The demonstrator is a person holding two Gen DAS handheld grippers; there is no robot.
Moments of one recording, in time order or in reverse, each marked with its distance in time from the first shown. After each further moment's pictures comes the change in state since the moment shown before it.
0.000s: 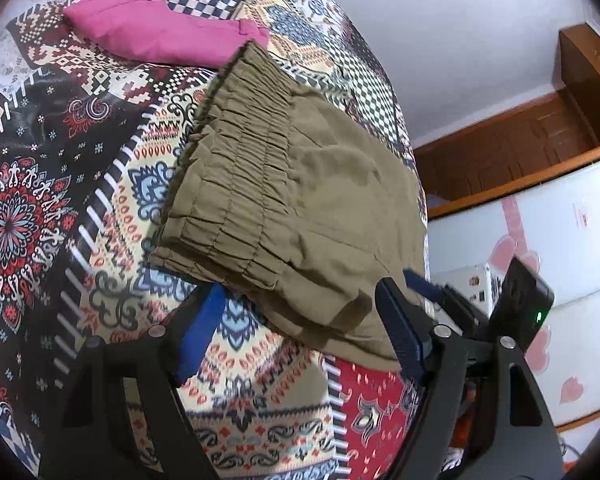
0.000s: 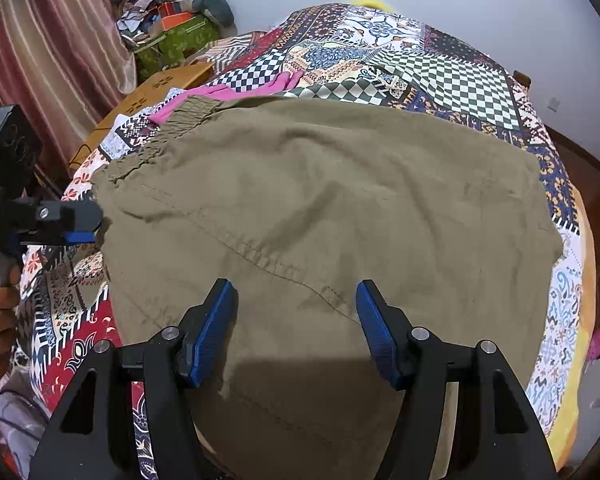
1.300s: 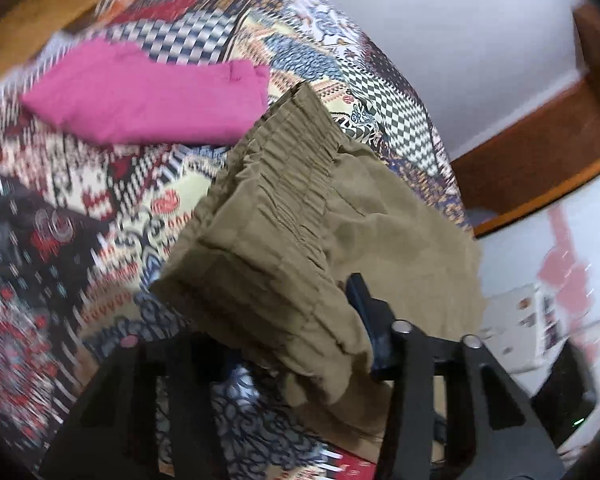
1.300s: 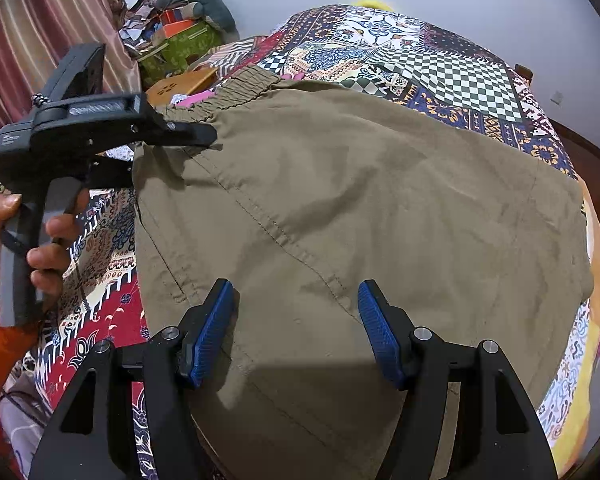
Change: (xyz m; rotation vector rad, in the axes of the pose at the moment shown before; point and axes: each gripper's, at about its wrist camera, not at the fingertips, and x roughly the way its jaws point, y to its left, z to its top) left arm 0.048 -0.030 0.059 0.126 -0.081 0.206; right arm 0.000 -0.005 -0.001 0.019 -0.013 0.031
